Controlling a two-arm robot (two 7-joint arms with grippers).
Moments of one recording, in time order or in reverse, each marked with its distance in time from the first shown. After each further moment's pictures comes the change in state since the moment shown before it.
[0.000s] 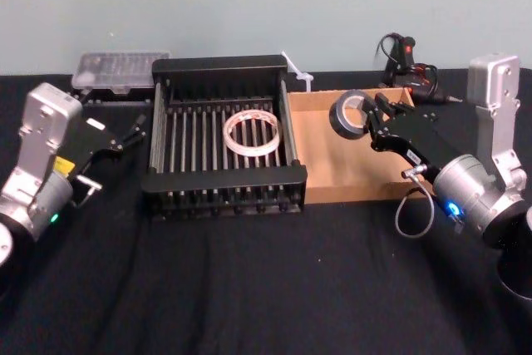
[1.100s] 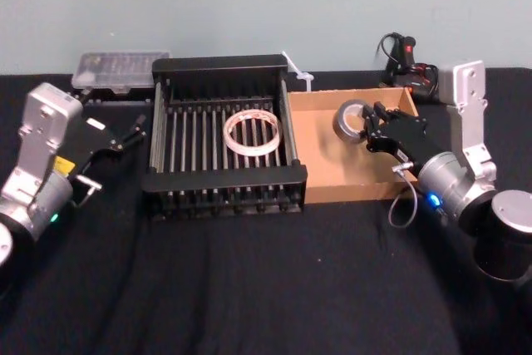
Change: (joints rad) left arm 0.000 0.000 0.000 0.000 0.000 0.000 0.000; right arm 0.133 -0.087 0.012 0.267 -0.105 -0.030 -0.005
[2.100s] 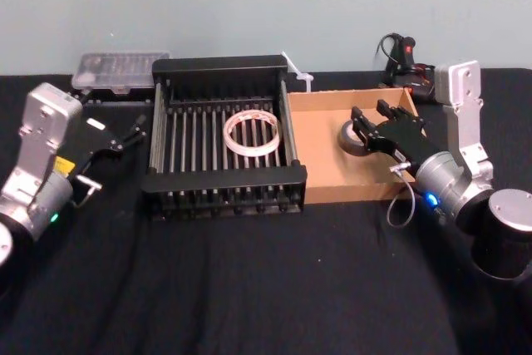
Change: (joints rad) left arm 0.000 0.000 0.000 0.000 0.000 0.000 0.000; right arm 0.013 -0.007 -0.003 0.021 -0.011 -0.001 0.005
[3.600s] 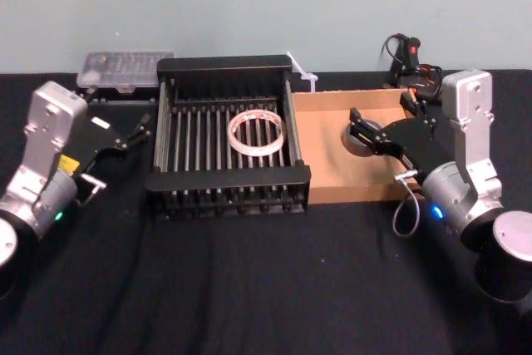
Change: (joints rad) left arm 0.000 0.000 0.000 0.000 0.000 0.000 0.000; right arm -0.096 -0.011 0.012 -0.124 -0.090 -0.066 -0.066
